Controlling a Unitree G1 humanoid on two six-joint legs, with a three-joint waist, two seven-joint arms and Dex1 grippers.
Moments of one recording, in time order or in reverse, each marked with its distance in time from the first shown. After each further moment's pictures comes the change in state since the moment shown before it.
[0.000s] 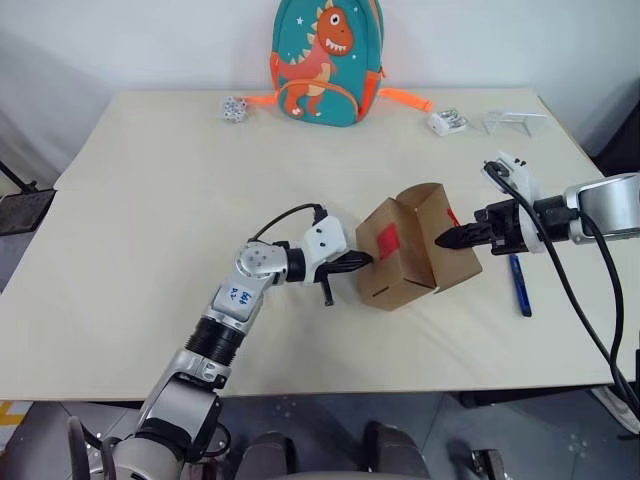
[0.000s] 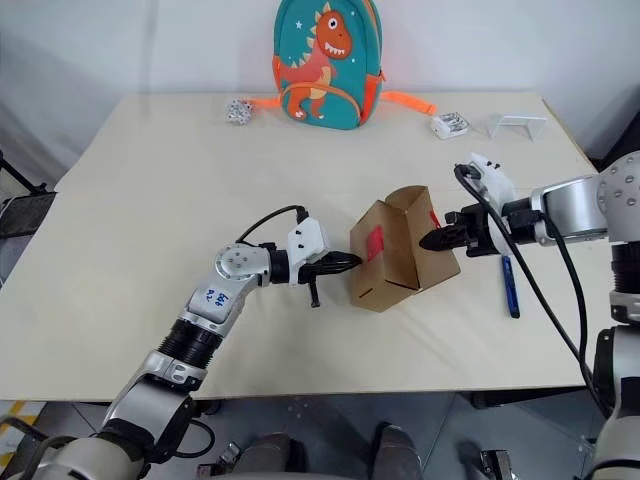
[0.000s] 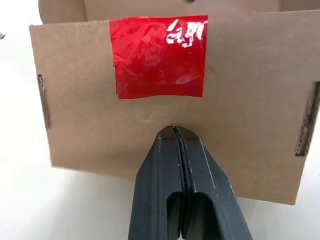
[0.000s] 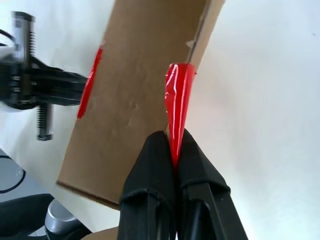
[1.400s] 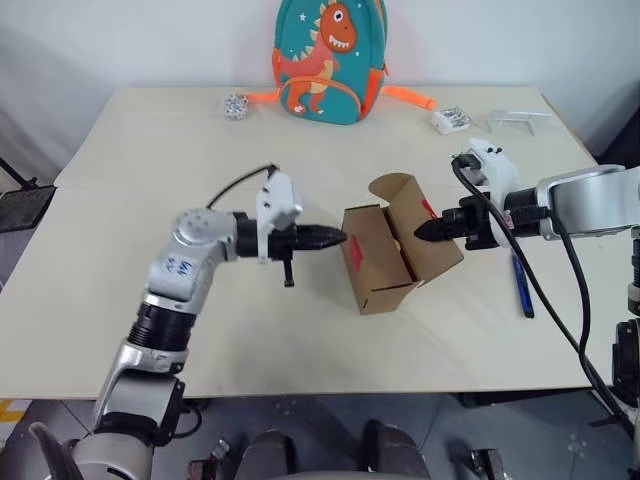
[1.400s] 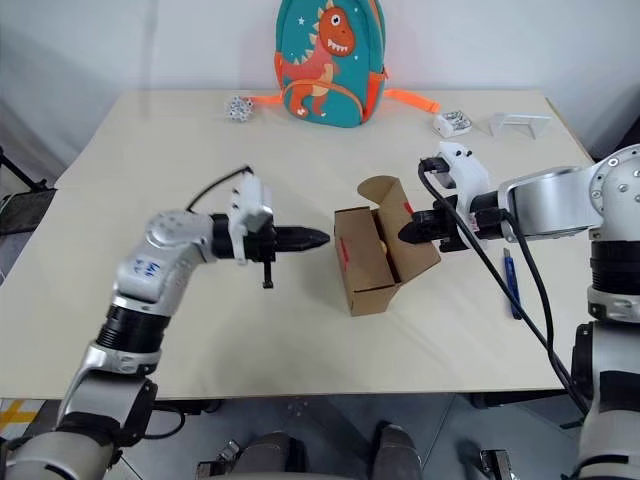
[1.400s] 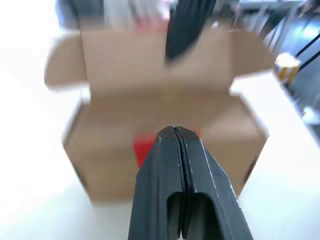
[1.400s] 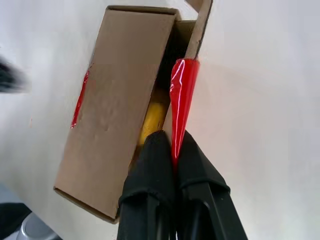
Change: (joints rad) left arm -0.069 0.218 0.176 -0.276 -0.297 0.310 -0.223; right arm 0.001 0.097 -0.071 -0.090 0.344 -0.001 -0.547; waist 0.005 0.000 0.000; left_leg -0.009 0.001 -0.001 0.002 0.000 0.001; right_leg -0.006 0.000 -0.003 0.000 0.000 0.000
